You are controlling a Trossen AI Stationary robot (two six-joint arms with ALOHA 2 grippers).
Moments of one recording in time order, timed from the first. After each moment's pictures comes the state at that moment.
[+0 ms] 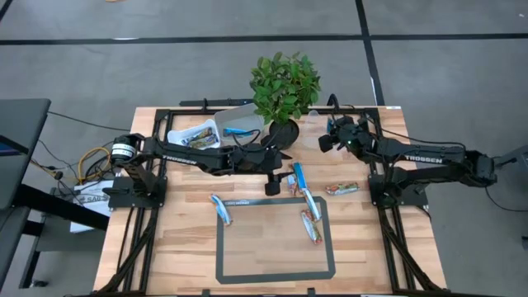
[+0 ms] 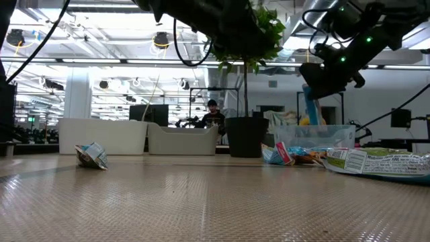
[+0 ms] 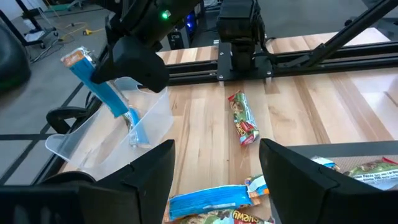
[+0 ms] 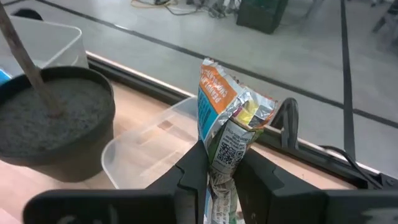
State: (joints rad) left arm 0.01 1.74 1.23 0.16 -0.14 0.13; right arm -0.38 0.97 0.51 -0.18 0.65 0.29
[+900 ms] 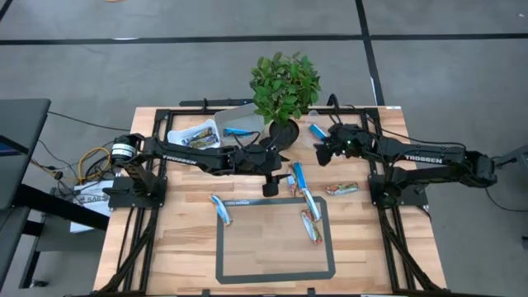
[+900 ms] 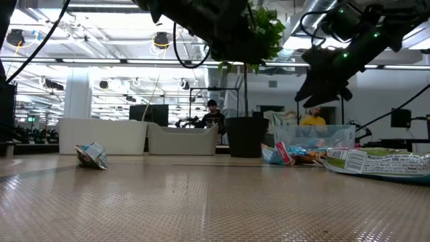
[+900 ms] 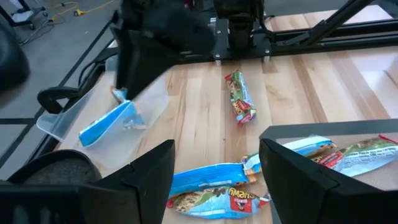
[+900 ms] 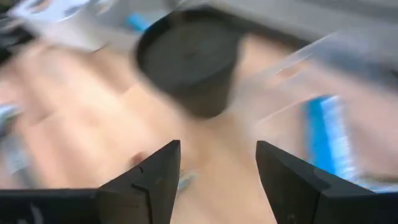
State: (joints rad) left arm 0.01 1.74 1.23 0.08 -0.13 0.11; right arm -0.39 0.97 0.51 -0.20 0.13 0.39
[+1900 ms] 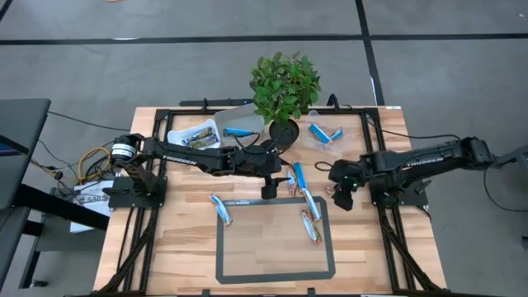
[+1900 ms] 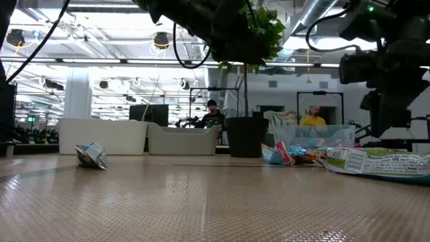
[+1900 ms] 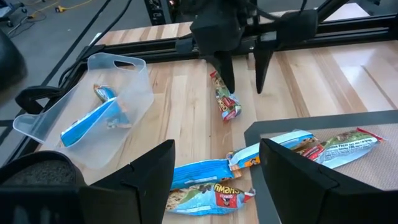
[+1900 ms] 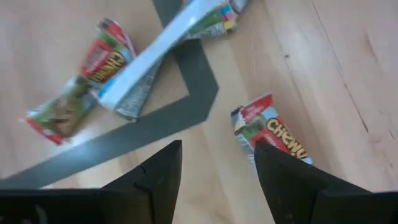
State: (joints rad) left arm 0.01 1.74 1.23 0.06 -0.08 0.11; right arm 0.03 0.99 0.51 -0.69 -0.13 0.39
